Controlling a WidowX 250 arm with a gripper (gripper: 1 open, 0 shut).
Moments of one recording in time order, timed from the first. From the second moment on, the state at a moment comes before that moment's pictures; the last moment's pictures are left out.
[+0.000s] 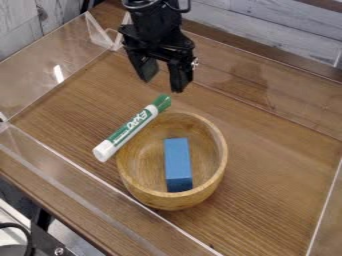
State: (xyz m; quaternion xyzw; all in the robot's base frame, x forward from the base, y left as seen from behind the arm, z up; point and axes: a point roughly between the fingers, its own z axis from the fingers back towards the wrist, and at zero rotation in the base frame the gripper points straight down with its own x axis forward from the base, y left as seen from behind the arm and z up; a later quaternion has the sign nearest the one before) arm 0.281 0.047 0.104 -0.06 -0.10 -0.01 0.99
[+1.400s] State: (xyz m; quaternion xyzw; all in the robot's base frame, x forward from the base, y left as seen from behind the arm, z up) arm 0.283 0.046 0.102 -0.05 -0.10 -0.03 0.99
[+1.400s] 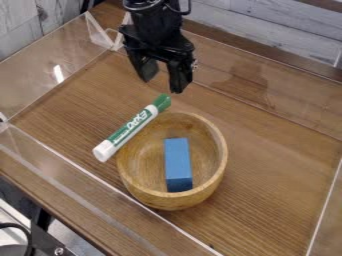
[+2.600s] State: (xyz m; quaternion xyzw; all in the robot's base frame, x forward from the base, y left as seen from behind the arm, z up) arm 0.284 0.030 0.091 -0.06 -0.08 -0.05 0.99
